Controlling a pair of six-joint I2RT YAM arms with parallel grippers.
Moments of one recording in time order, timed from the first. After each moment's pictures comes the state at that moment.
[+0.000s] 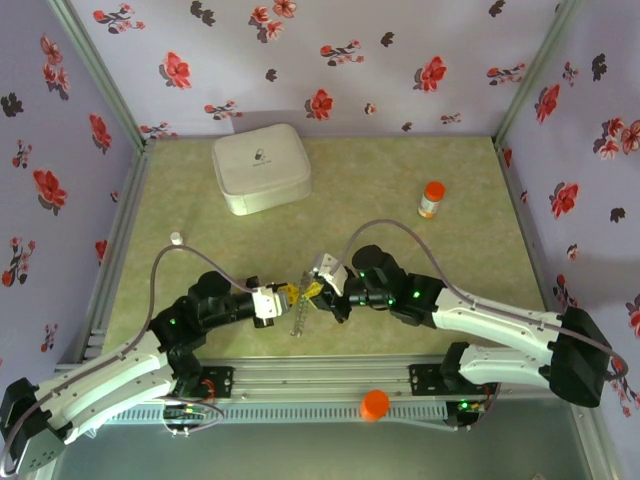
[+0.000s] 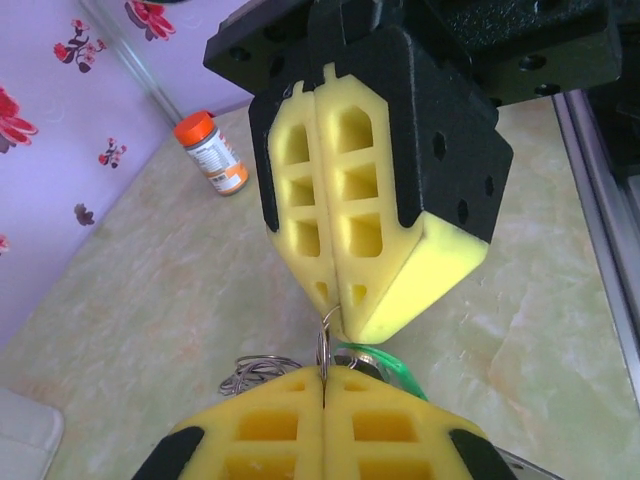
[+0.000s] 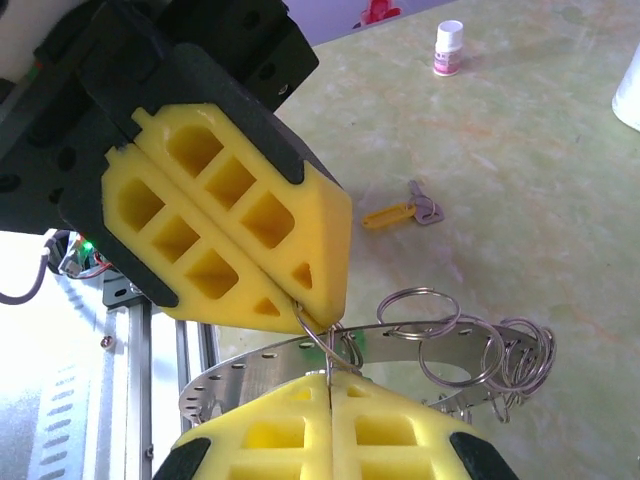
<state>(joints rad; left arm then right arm) -0.93 0.64 0.36 -0.01 0.27 0.54 1.03 1.11 0.69 -0.09 -0.35 -0.01</state>
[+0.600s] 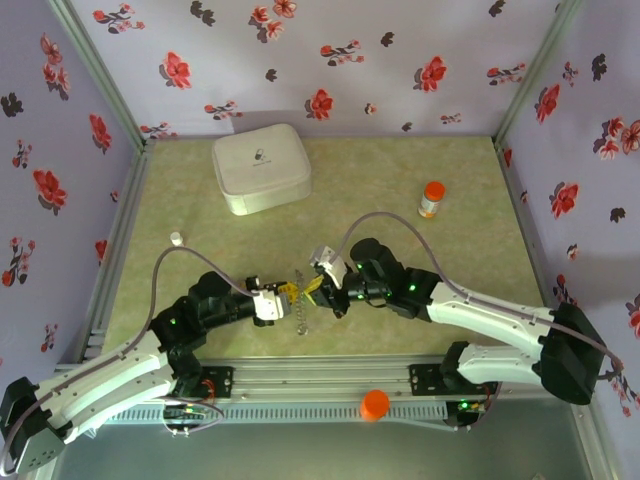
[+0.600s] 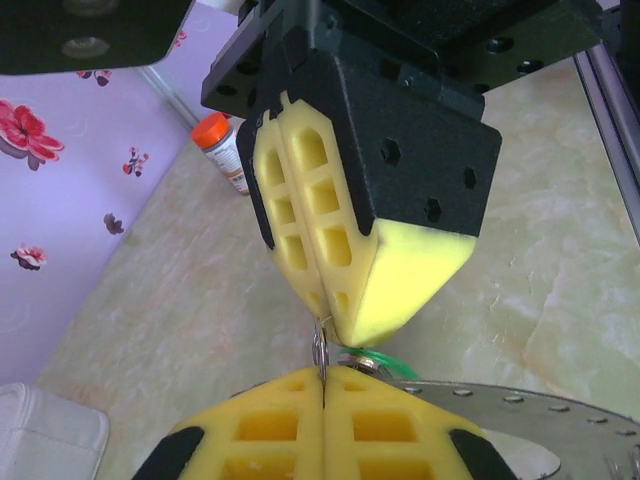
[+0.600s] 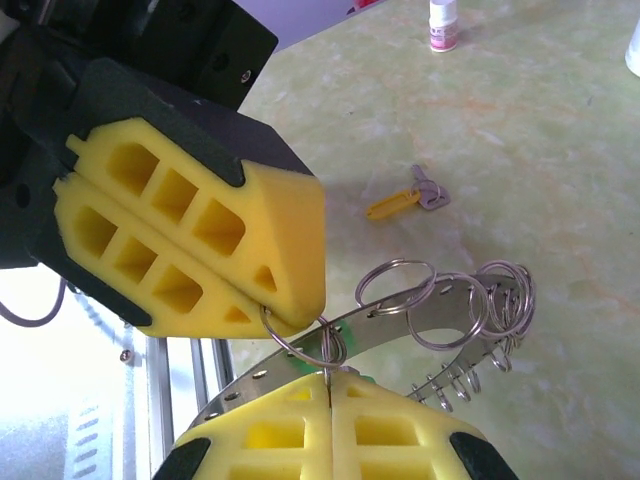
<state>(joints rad) -0.93 0.64 0.36 0.00 0.24 0.63 0.98 1.16 0.71 -0.09 -0.42 0.08</state>
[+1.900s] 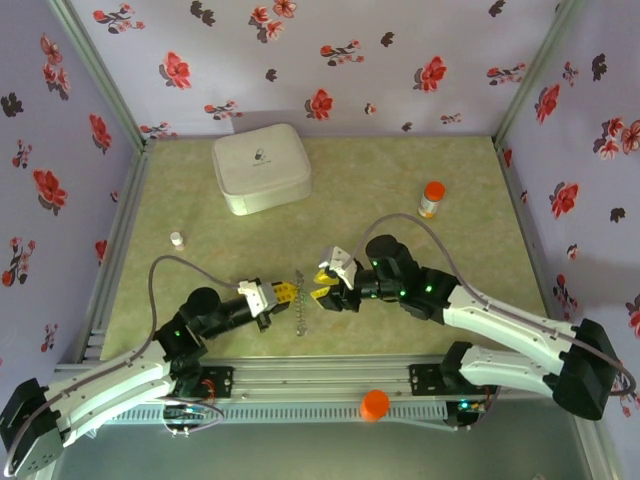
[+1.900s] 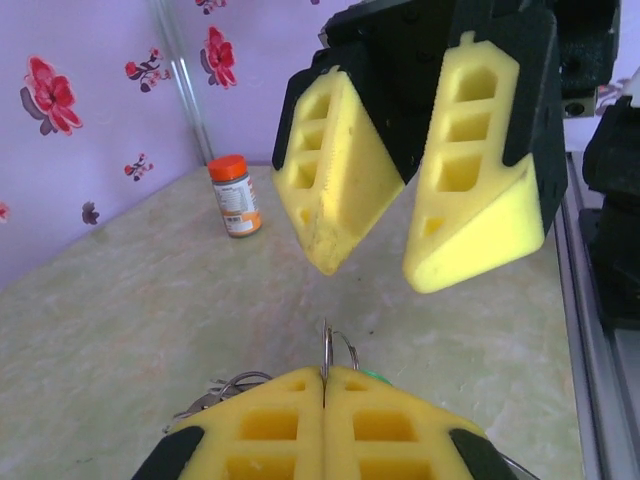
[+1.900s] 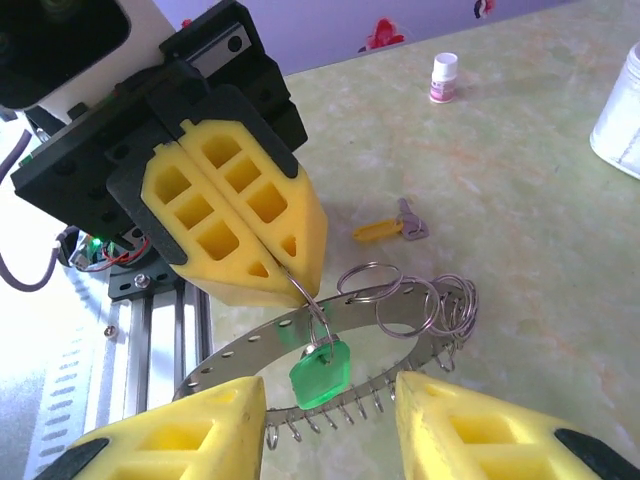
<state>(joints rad) -0.94 0.58 0.15 0.39 0.24 0.16 0.94 1.05 0.71 -0.15 -0.46 -0.12</state>
